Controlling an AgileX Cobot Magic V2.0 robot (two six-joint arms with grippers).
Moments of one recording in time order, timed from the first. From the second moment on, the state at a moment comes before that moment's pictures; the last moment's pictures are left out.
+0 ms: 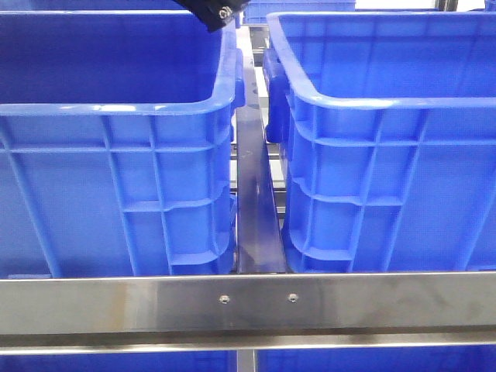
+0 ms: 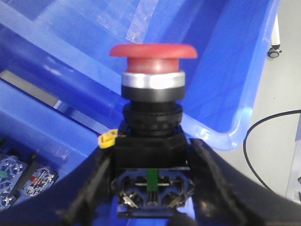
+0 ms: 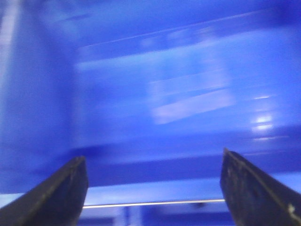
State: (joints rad) left arm -0.45 1.62 -1.50 -0.67 1.06 0.78; right arm -0.02 0.78 -0.84 0.35 0.74 -0.02
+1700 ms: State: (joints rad) left arm -0.45 1.62 -1.50 -0.67 1.06 0.78; right arm 0.28 1.50 -1.19 1.30 0.77 -0.54
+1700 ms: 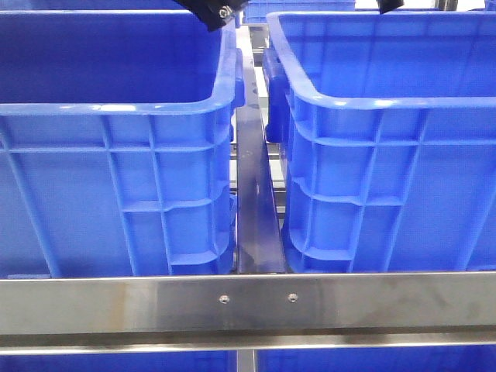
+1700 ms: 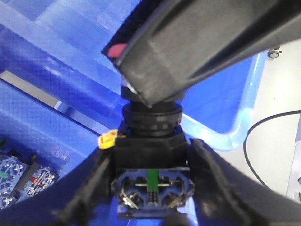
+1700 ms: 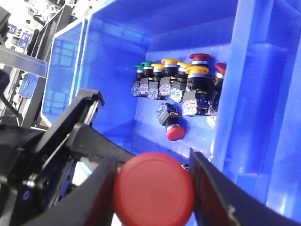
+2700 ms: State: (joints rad) left arm -0.45 1.62 -1.50 -0.67 1.05 0.78; right arm 0.04 1.51 -1.24 1.28 0.58 -1.04
